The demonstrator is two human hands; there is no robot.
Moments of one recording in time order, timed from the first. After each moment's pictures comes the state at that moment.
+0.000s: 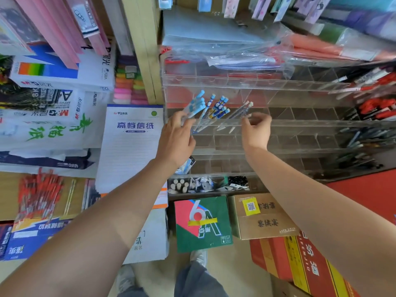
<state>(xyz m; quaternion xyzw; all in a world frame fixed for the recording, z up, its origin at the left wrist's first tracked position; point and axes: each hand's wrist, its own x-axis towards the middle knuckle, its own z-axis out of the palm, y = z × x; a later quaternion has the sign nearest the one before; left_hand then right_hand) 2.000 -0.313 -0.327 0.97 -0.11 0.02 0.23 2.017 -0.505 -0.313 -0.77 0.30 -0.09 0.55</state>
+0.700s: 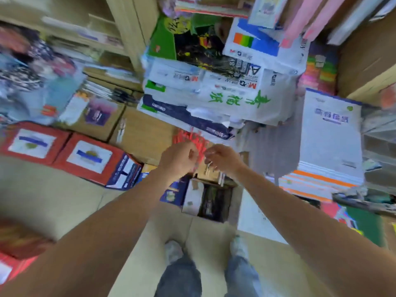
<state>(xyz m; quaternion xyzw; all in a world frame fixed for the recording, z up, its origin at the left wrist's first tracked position) 1.804 0.205 -0.395 0.94 0.08 -0.12 0.30 1.857 0.054 -0.402 -0.80 0.01 0.35 0.48</state>
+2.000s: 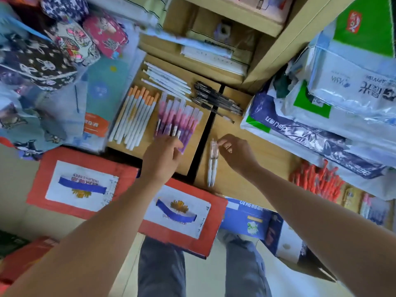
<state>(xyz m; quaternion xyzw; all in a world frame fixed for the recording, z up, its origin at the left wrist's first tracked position) 1.870 0.684 -0.628 0.94 0.15 -0.10 0.28 1.966 0.484 -0.640 -0.90 -0.11 0.30 0.29</state>
